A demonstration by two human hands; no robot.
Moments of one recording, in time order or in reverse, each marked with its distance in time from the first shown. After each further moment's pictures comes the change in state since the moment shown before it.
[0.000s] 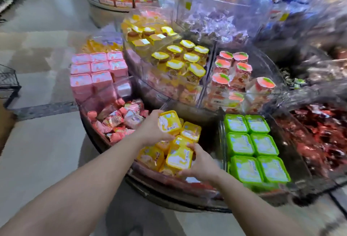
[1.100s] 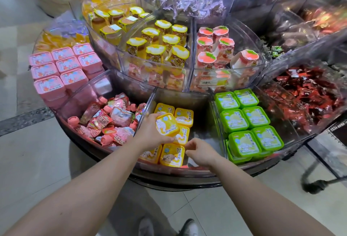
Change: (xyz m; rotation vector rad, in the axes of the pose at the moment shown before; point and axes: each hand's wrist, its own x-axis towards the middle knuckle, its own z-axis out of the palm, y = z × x) left_hand -0.001 -0.017 0.018 0.056 -0.200 0.048; right_hand 0.010 0.006 0.024 0.219 0.079 0.289
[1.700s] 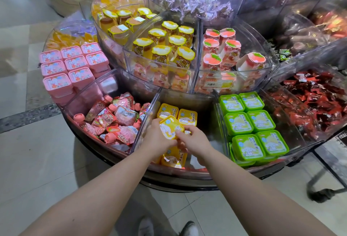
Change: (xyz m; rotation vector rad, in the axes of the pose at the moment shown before) left_hand -0.012 0.002 0.022 -0.020 0.119 -0.168; right_hand 0.014 -0.035 0.011 0.477 0.074 -0.017
